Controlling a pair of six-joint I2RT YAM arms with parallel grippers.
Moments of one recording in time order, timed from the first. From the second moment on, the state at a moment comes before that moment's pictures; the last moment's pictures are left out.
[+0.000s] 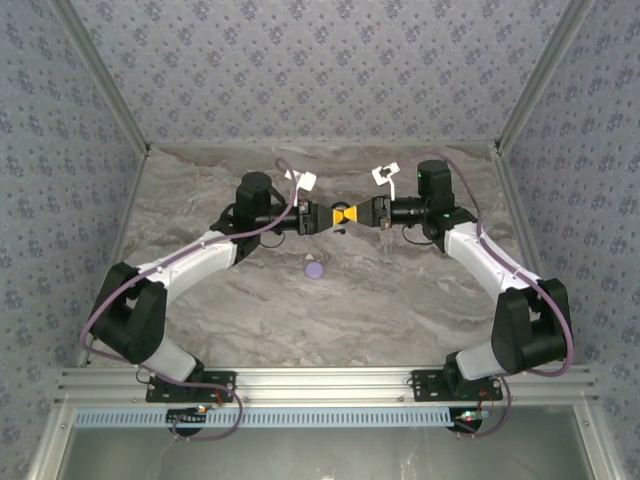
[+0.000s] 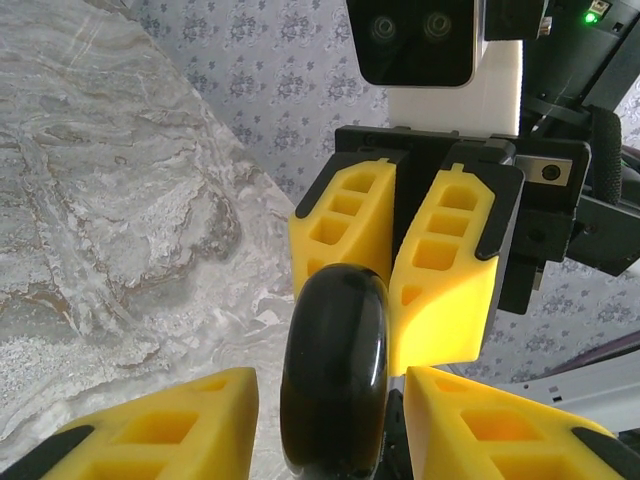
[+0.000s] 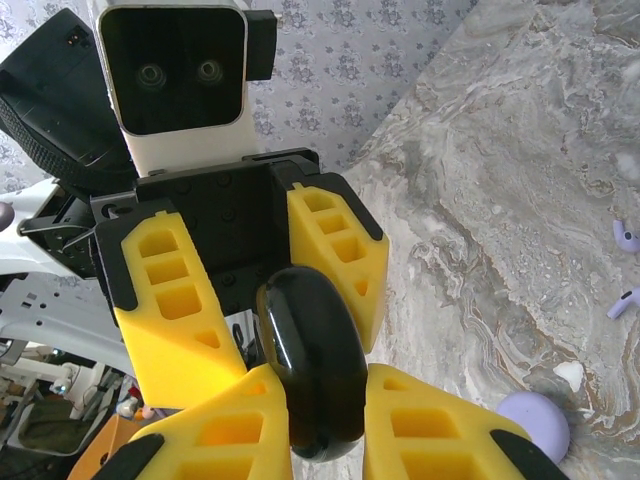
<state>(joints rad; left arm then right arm) -0.58 1.53 1.00 0.31 0.82 -0.67 0.27 1.44 1.02 -0.04 -1.11 0.38</state>
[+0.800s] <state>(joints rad) -0.59 1.53 0.99 0.34 0.80 -0.69 0.28 1.43 1.02 -0.04 -1.09 0.39</state>
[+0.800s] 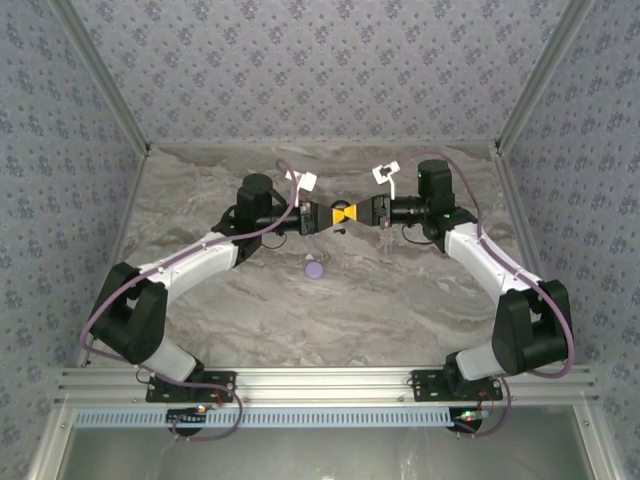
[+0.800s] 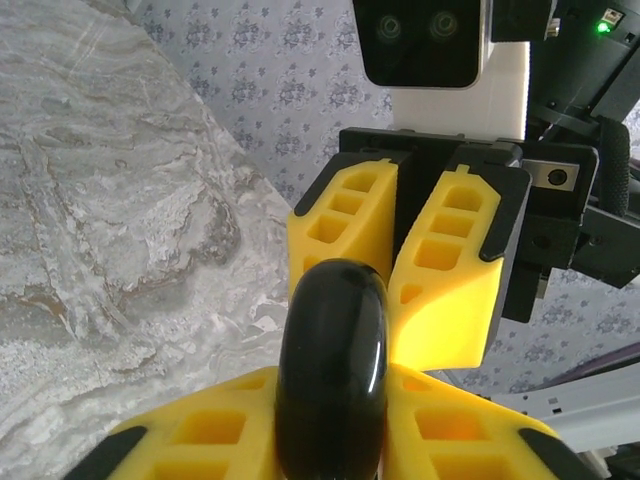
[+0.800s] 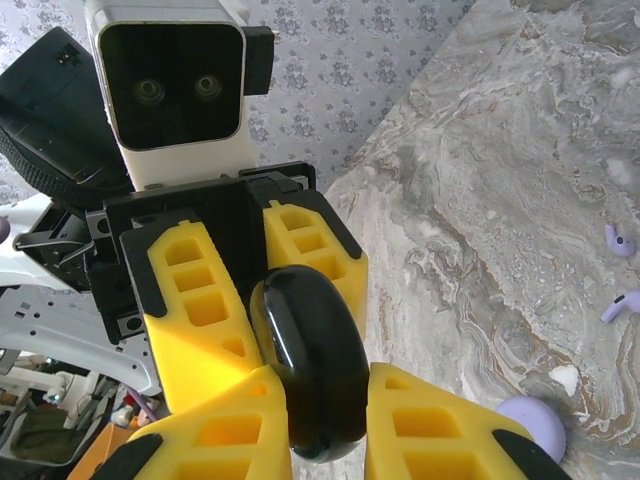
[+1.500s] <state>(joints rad) -0.61 1.42 0.87 0.31 0.62 -0.16 0.31 1.26 1.07 -0.45 -0.83 0.14</state>
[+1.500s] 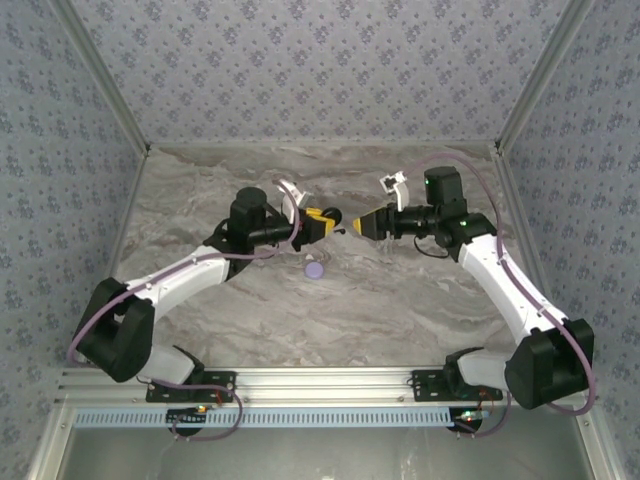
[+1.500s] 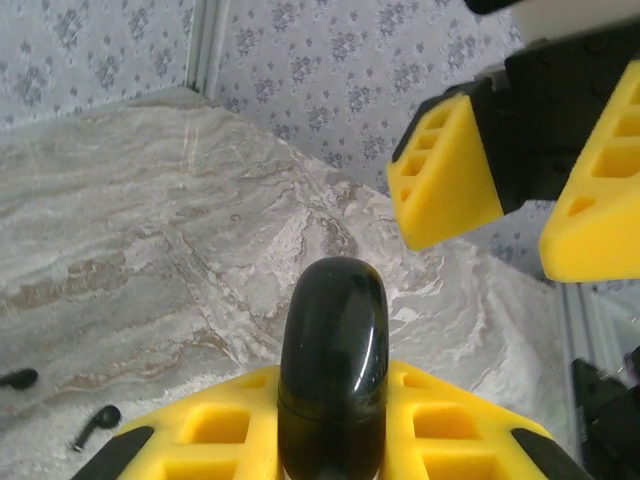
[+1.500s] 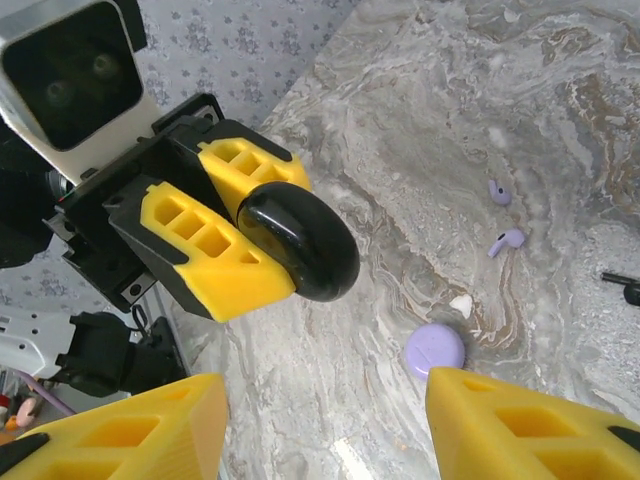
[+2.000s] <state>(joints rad) -0.65 1.38 0.86 0.29 0.70 0.07 0.41 1.26 1.13 -0.58 -0.73 0.04</state>
